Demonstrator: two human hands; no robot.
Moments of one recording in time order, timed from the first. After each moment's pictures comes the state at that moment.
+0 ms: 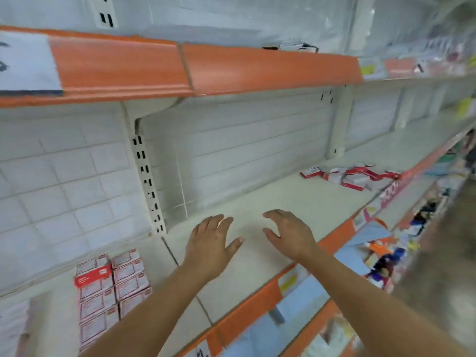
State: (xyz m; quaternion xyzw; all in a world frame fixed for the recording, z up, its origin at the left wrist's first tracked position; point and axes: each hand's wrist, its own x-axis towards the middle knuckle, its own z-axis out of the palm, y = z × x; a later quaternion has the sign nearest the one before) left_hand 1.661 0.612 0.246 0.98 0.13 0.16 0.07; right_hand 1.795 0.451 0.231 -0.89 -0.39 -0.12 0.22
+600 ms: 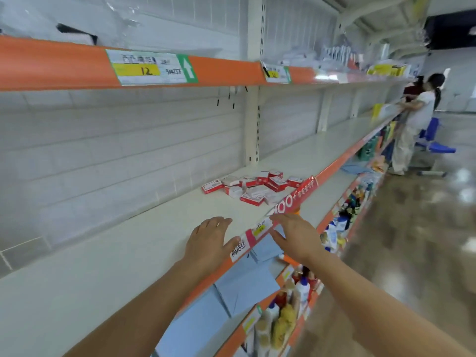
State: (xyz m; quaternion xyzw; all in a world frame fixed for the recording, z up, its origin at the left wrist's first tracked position) left_hand 1.906 0.395 0.238 0.99 0.02 0.10 0.12; right_hand 1.989 0.190 0.234 -0.94 -0.28 -0.13 0.16
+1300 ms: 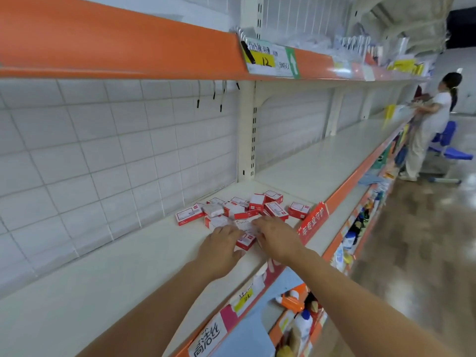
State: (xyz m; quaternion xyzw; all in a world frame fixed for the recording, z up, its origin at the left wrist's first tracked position) left_hand 2.109 0.386 0.220 0.99 -0.03 0.06 0.11; right_hand 2.179 0.234 0.231 -0.93 -0.33 -0.06 0.12
